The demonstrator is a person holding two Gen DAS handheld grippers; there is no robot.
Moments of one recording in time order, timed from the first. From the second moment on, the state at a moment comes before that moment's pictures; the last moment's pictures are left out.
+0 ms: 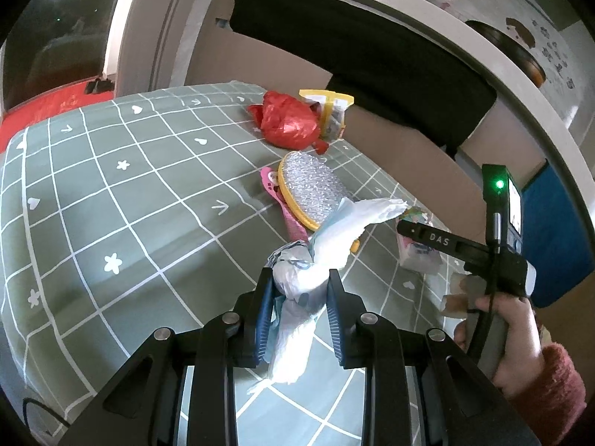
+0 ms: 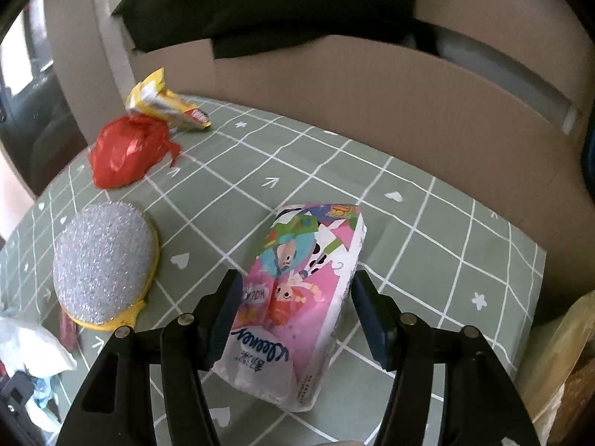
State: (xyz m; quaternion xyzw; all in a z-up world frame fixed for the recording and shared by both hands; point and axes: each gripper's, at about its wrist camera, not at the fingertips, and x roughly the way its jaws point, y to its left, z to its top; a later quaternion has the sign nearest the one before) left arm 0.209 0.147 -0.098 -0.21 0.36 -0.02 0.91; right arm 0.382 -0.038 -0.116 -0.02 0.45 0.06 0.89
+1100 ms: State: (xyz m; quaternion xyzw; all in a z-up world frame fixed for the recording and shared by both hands) left arm 0.211 0.018 0.010 -0.05 0.26 -0.17 0.95; right arm 0.201 -0.115 0.018 0.01 0.26 0.10 0.96
